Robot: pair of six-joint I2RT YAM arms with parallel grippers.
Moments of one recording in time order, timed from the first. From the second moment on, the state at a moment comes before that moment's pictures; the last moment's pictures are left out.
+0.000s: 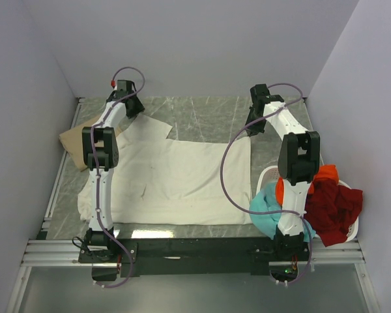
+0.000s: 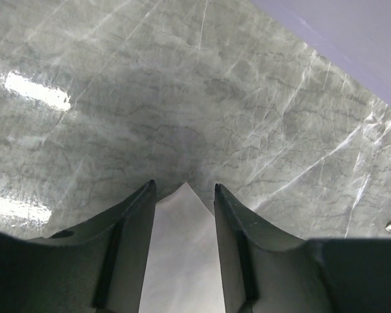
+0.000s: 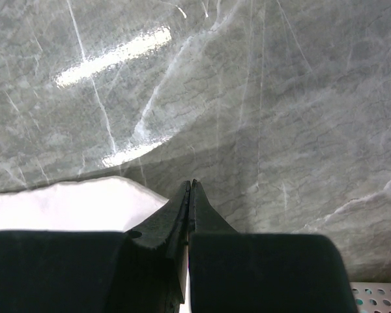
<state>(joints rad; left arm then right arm) -0.04 2.55 2.22 -0.47 -0.04 -0.59 0.13 2.12 1.82 -0.88 0.09 0.49</state>
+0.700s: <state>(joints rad) -0.07 2.55 2.23 -0.50 -0.07 -0.56 0.13 2.12 1.81 -0.87 0.07 0.49</state>
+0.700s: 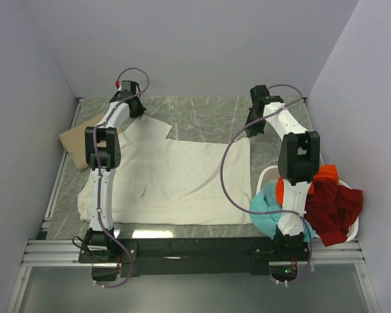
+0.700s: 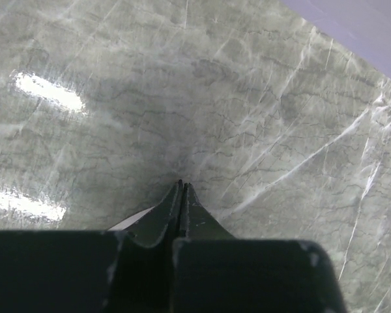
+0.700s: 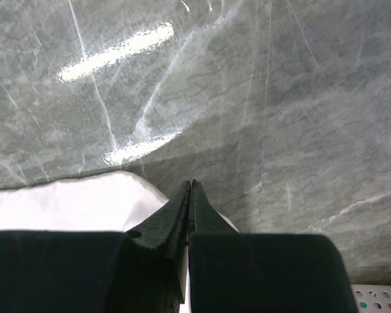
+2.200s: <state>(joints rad) -0.07 2.38 2.10 -0.35 -0.06 -0.50 0.09 2.16 2.01 -0.91 0.08 0.46</state>
